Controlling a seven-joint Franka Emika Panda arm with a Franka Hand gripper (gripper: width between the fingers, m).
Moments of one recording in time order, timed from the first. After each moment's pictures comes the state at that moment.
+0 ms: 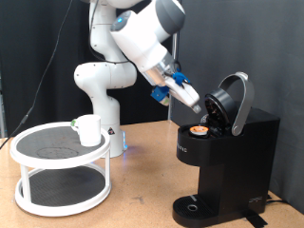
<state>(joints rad) 0.04 -0.21 -0.09 -2.32 0.83 2.06 2.00</state>
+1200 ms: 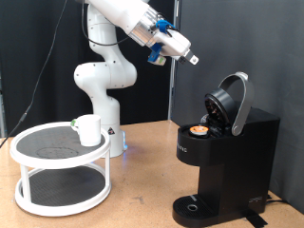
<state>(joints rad) 0.03 -0.33 -0.14 -2.25 0.96 1.97 2.03</state>
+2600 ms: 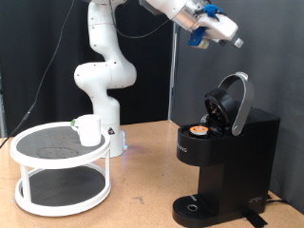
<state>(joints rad) 0.08 -0.24 0.03 -2.07 1.04 2.05 2.25</state>
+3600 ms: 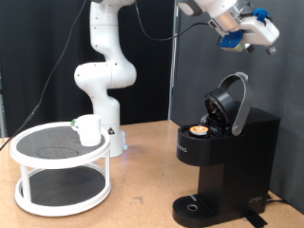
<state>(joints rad) 0.10 -0.11 0.21 -1.95 0.86 2.12 2.40</state>
